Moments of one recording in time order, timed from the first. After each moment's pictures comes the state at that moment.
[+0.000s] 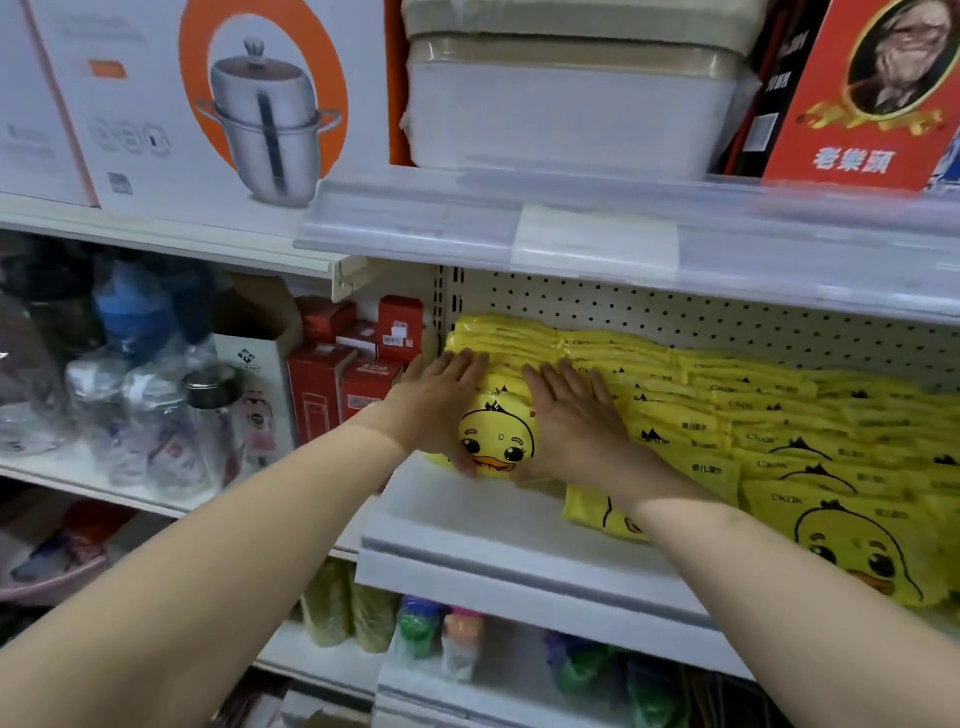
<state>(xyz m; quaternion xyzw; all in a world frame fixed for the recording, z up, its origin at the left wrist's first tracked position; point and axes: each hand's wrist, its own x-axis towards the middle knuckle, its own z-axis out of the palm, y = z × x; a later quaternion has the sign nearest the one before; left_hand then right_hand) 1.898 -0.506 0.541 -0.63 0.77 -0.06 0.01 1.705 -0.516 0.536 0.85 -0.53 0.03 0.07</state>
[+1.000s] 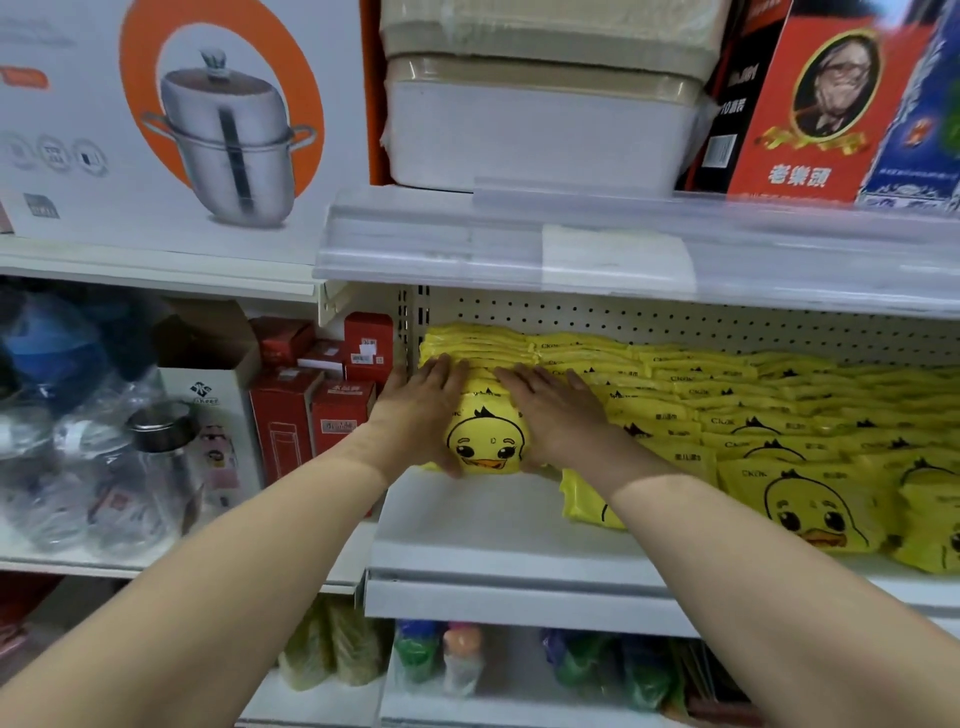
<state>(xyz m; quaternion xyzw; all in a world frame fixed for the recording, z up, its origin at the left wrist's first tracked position) 1.909 -0.523 0.536 -0.60 0.79 -0.12 0.00 1.719 -0.527 0.546 0.82 -0.57 -0.02 0.09</state>
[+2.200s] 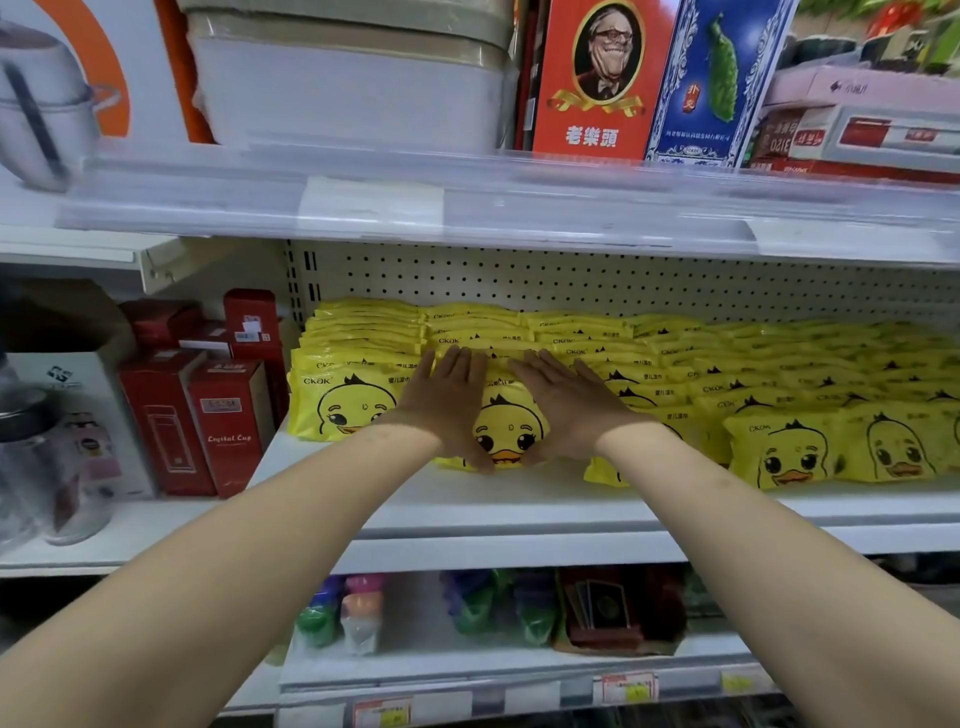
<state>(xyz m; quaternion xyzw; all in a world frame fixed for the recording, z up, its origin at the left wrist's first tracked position) 1.743 -0.484 0.541 -0.55 0.83 -0.08 0.02 1.559 -0.472 0.550 0.81 -0.58 -0.02 0.03</state>
